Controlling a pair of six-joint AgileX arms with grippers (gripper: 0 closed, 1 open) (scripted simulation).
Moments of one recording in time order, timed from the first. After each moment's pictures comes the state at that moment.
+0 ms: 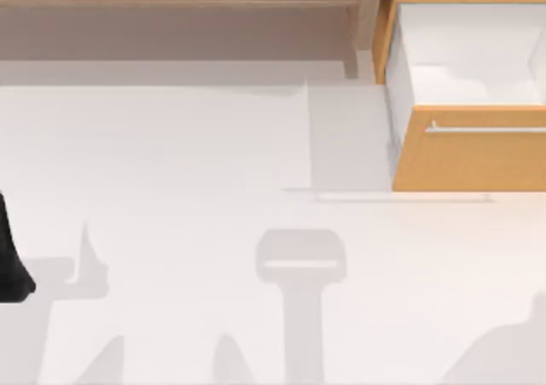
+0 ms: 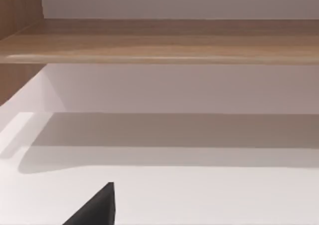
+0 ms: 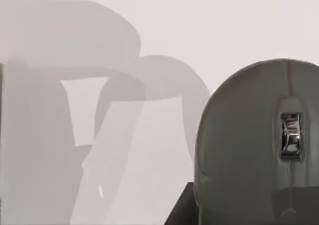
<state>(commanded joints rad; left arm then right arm) 0.00 0.00 0.00 0.00 0.00 0.00 -0.52 1.67 1.03 -0.78 -0.06 -0.49</state>
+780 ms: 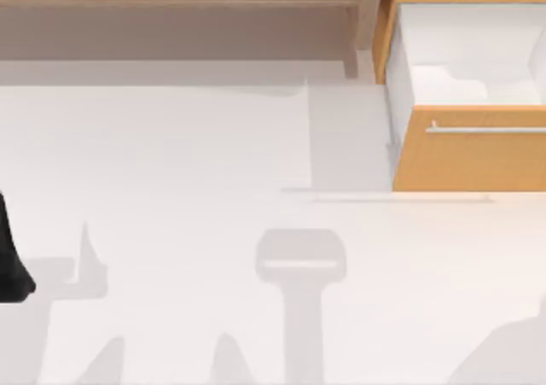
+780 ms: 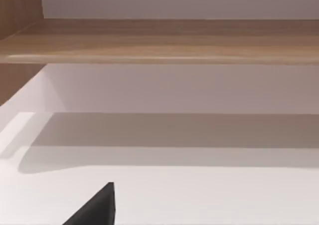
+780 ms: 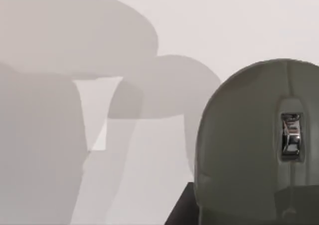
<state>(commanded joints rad) 0.00 0.00 0.00 0.00 0.00 0.00 -0.52 1.71 1.00 -0.74 -0.06 -0.49</state>
